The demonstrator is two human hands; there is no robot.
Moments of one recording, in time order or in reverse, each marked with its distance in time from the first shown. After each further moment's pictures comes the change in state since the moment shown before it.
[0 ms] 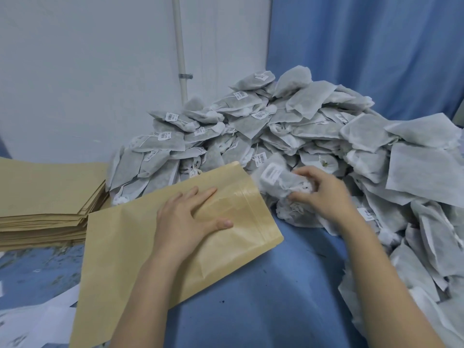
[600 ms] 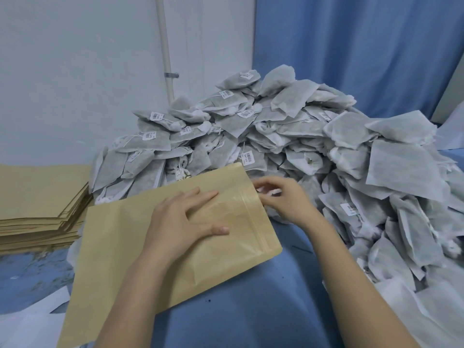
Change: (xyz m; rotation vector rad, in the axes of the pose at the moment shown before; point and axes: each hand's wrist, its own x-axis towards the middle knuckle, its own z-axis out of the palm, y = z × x) left_hand -0.003 0.015 0.001 -0.053 -0.099 0.096; right_hand -0.011 -0.021 0.025 0.163 -0.252 -0.090
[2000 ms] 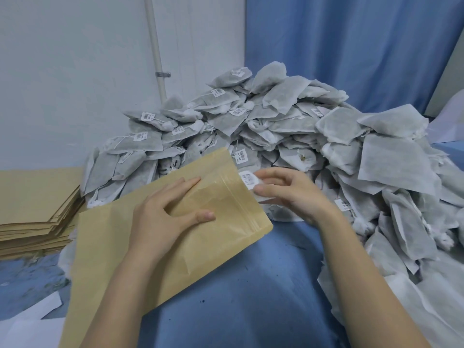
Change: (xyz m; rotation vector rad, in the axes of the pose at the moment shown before) left_hand 0.001 -0.003 -0.002 -0.157 0.175 0.039; right_hand -0.006 0.002 -0.027 0.600 -0.134 0.172
